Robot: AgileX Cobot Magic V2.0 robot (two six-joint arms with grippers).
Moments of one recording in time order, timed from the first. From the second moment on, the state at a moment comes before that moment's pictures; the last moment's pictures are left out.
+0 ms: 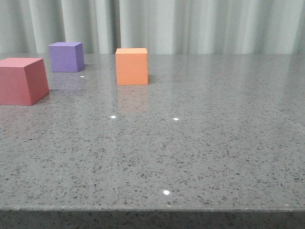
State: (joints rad) left arm -0.07 0.00 0.00 0.10 -0.01 -0.15; right arm 0.05 0.51 -0.57 -0.25 0.51 0.33
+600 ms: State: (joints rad) left arm -0.07 0.15 -0.39 0.07 0.36 -0.15; right arm 0.05 0.51 -0.57 -0.25 0.51 0.33
